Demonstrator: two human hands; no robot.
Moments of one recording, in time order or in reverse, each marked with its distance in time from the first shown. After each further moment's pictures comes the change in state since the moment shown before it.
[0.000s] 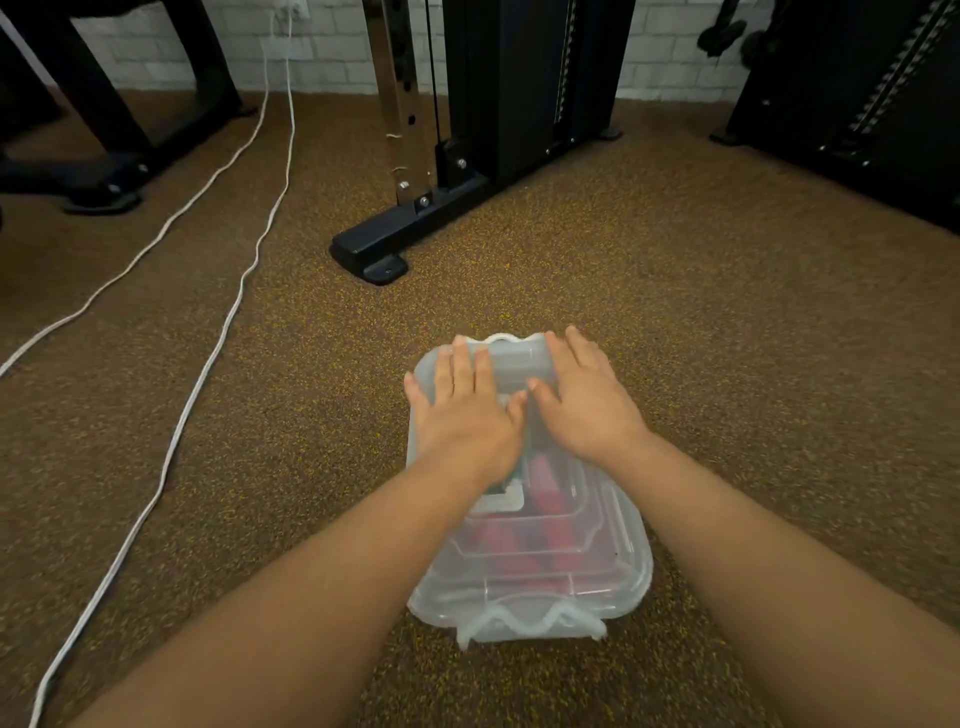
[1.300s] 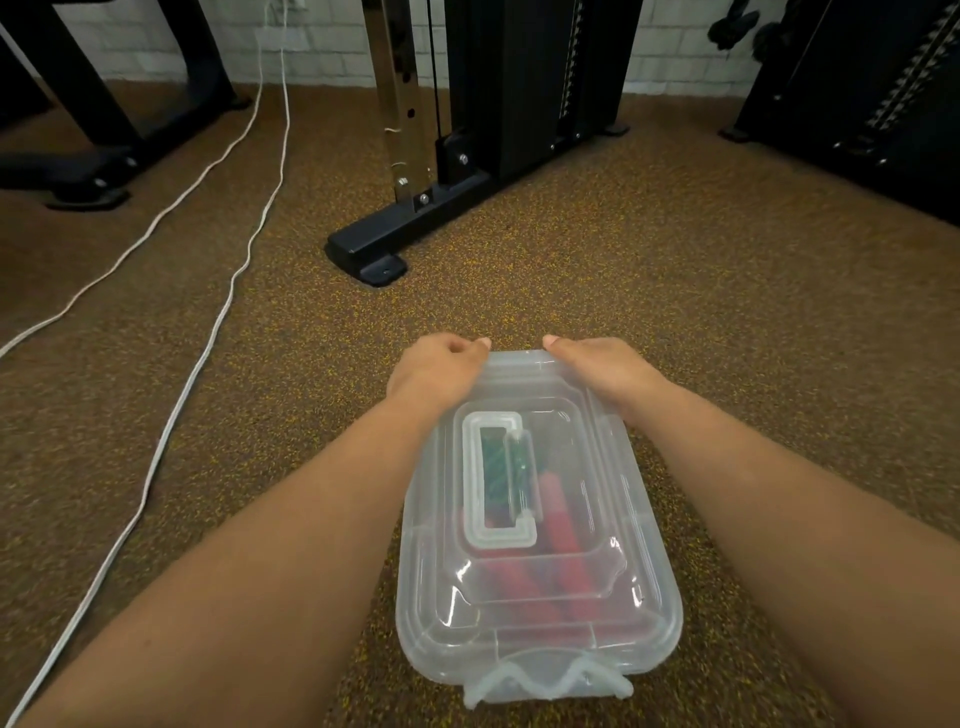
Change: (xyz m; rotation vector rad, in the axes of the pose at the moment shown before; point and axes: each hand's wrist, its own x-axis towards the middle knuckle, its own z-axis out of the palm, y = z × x) left_hand 0.073 -0.030 -0.026 -0.615 -0.029 -0.237; right_hand 0.059 0.011 -0.017 0.662 -0.118 0.393
